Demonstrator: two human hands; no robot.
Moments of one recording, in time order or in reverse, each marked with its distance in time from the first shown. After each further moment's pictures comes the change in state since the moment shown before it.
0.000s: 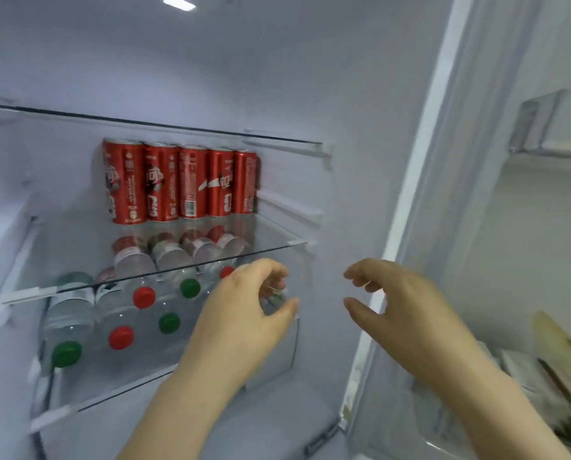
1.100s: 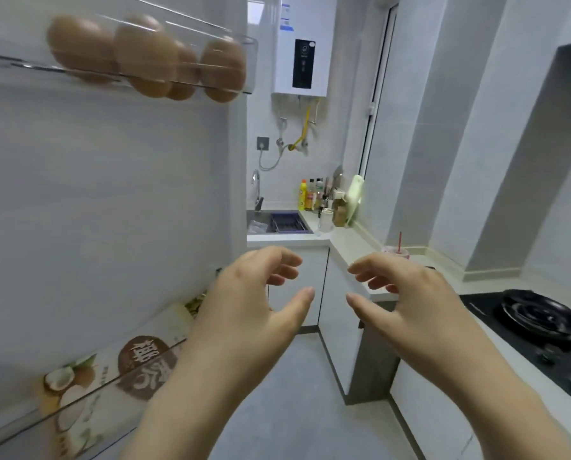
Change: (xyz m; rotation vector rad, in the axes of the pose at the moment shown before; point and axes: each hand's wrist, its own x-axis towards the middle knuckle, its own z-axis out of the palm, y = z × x) left_hand -0.152 0.306 0.288 -0.550 -0.867 0.679; right_hand -0.340 0.177 -0.221 -0.444 0.446 0.988
